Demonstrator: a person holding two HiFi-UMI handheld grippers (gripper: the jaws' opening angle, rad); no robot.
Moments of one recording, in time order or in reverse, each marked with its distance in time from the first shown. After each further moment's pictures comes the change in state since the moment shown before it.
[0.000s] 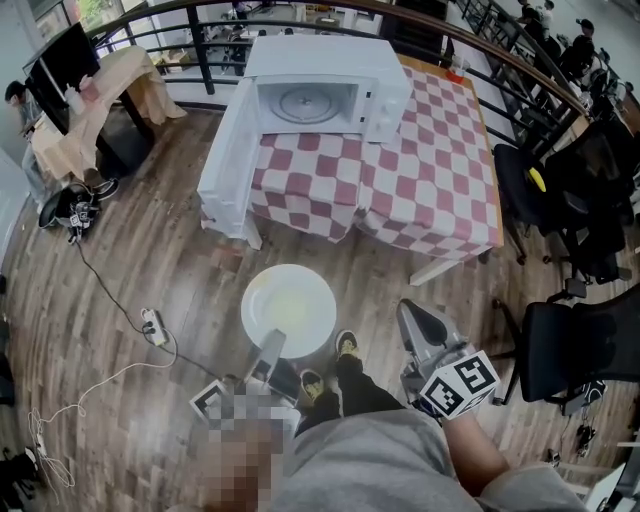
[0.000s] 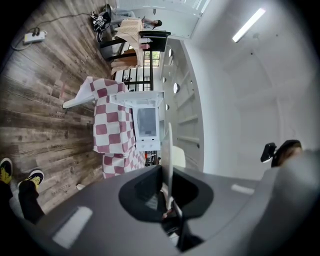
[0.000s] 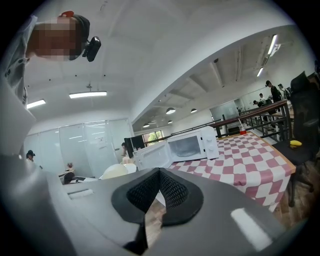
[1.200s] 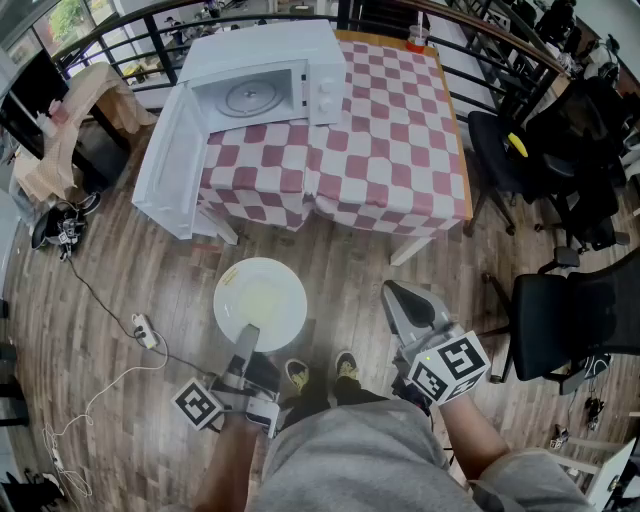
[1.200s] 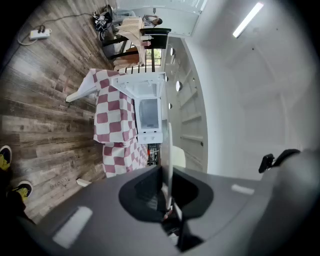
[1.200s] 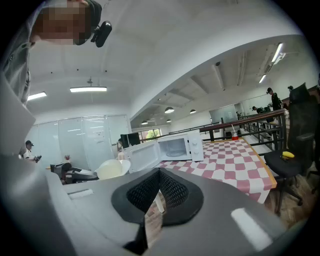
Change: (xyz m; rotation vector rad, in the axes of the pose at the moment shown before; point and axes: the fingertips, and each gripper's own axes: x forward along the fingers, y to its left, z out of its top) left arm 0.048 -0.003 -0.078 0.008 0.002 0.037; right arm -0.059 -0.095 0.009 -0.068 0.025 -0.032
